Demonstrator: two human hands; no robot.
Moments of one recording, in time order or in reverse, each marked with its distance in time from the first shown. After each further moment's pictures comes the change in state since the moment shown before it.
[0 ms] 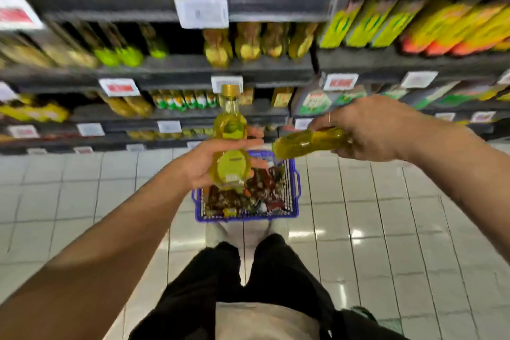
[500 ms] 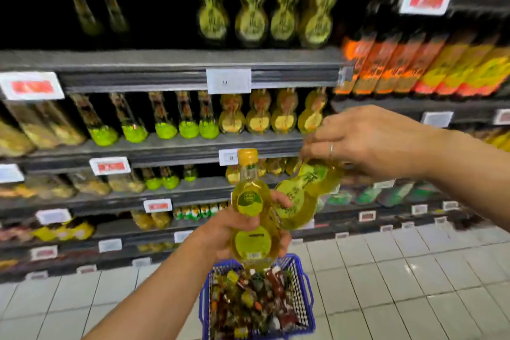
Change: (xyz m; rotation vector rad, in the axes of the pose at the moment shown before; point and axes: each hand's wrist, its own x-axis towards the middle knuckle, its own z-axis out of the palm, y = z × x) left_hand -0.077 0.109 0.088 0.069 -0.567 0.182; right_hand -0.029 -0.042 -0.202 -0.372 0.467 -0.450
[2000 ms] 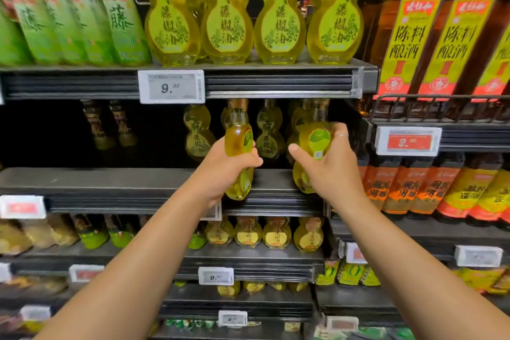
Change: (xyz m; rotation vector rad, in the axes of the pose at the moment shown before) left_hand 0.172 0.251 0.006 0.955 0.897 0.444; right_hand 0.064 0.188 0.039 0.854 0.984 0.961
